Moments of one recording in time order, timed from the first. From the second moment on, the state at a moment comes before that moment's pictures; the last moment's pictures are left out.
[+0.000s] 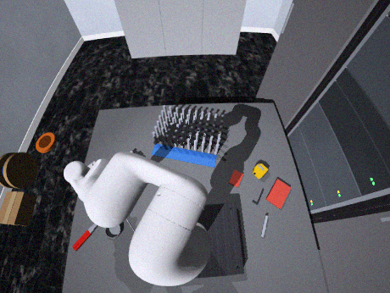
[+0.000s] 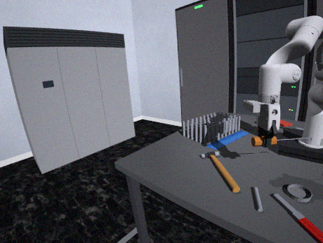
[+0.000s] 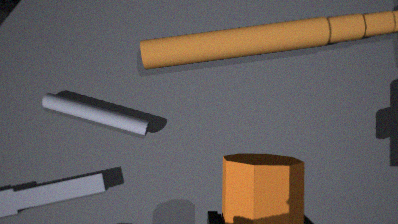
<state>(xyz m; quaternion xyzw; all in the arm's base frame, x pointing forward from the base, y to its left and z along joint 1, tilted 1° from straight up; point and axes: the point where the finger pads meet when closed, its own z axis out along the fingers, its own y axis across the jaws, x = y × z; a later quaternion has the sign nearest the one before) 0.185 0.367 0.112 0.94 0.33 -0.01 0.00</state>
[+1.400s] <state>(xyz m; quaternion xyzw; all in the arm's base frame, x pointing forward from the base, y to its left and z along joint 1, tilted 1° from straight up) 0.219 0.203 0.108 0.67 0.74 -0.03 0.04</state>
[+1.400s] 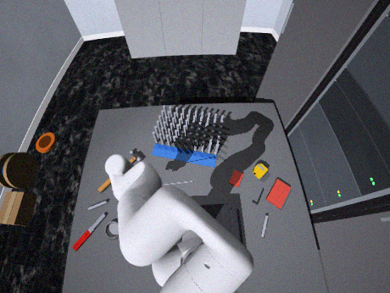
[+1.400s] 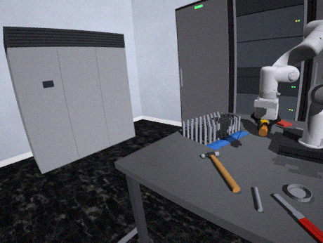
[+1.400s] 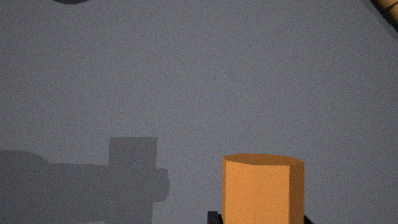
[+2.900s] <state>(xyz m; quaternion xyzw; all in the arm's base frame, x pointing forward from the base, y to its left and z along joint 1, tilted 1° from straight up) 0.251 0.048 0.114 0.11 0.99 0.00 -0.01</state>
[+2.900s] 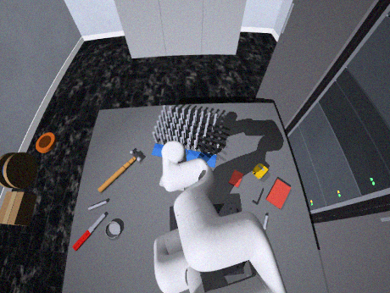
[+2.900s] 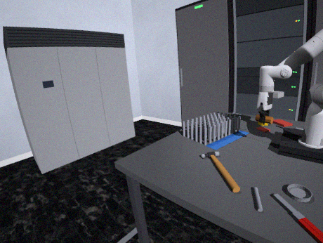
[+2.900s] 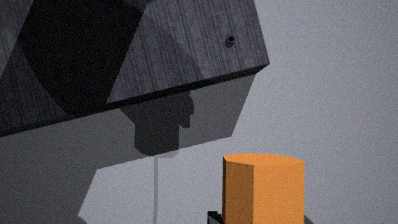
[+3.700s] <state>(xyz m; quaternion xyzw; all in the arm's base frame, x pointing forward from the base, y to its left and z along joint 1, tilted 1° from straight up) 0.251 0.048 0.101 0.11 0.99 0.00 0.00</state>
